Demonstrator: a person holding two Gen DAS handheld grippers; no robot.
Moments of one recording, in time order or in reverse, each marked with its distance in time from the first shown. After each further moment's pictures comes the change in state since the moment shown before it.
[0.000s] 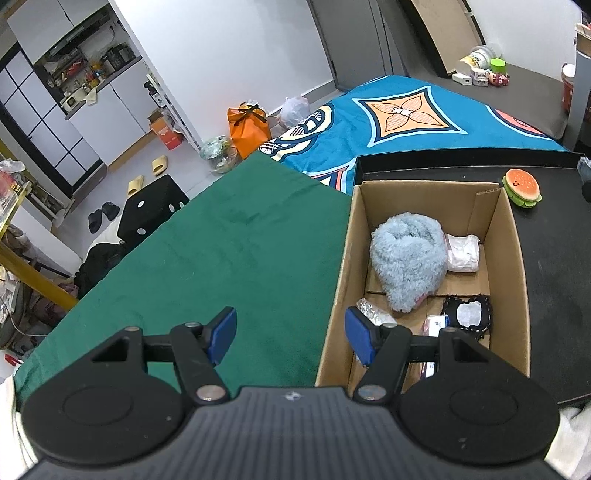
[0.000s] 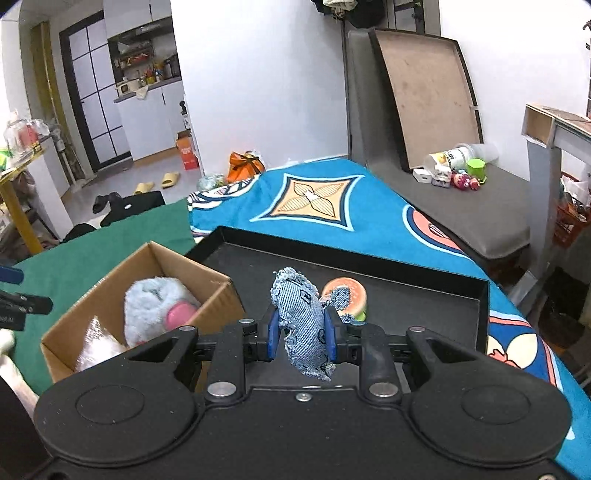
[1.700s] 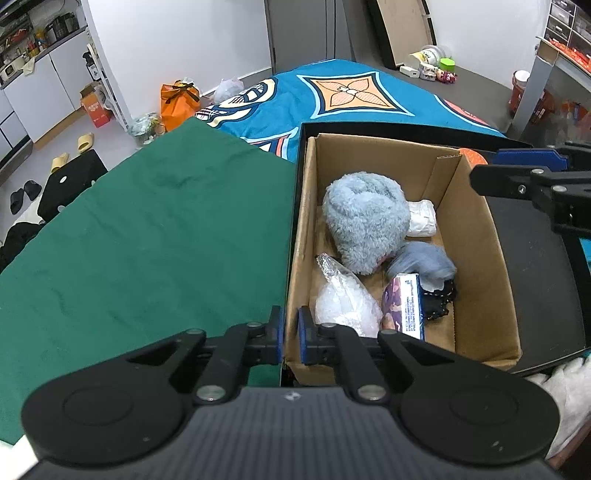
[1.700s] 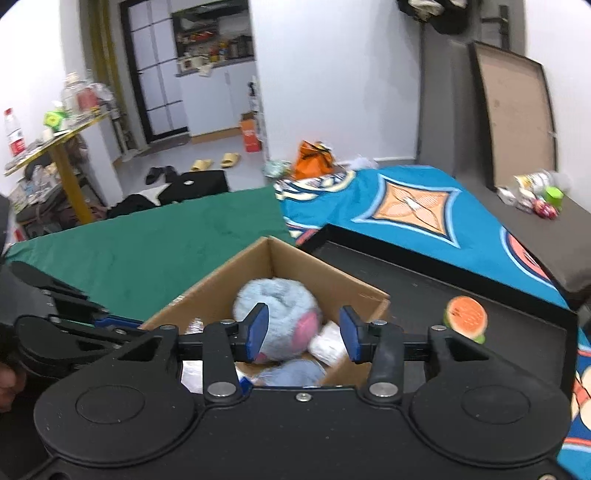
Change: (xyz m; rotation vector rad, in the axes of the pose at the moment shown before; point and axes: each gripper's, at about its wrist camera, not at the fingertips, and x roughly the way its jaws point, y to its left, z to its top) left arm 0.039 0.021 -0.035 -0.027 0.021 -0.297; right arm 0.010 0.107 0.008 -0.114 0.042 0.113
